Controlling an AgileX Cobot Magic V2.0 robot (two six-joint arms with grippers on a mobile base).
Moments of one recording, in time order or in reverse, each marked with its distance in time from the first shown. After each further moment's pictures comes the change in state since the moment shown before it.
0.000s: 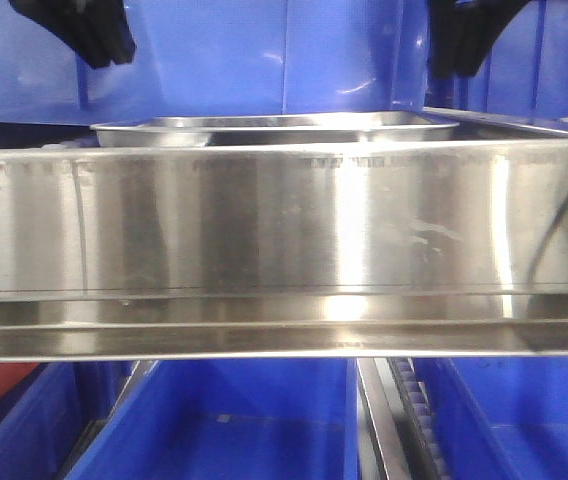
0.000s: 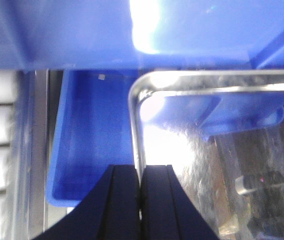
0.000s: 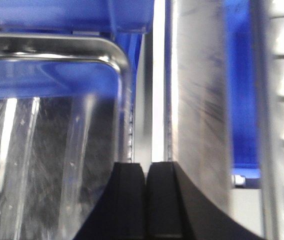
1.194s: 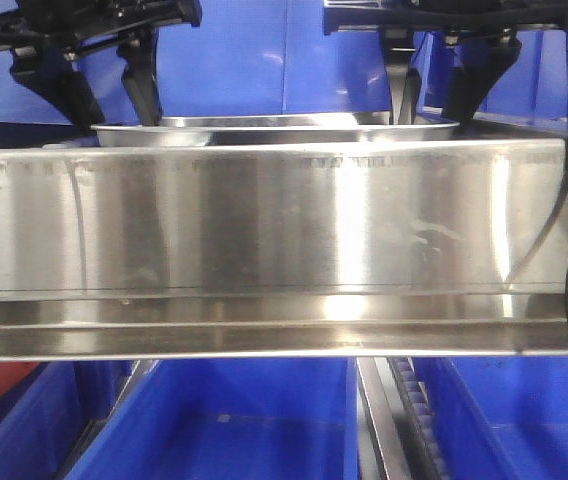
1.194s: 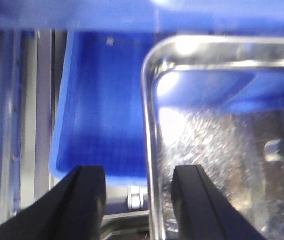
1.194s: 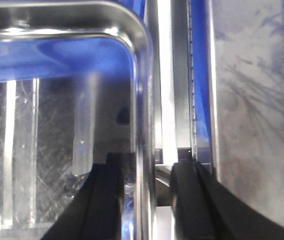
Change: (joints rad) left arm 0.002 0.103 -0.004 -0.021 0.045 -0.002; right arm 0.000 0.085 -0.002 0.058 0.010 0.061
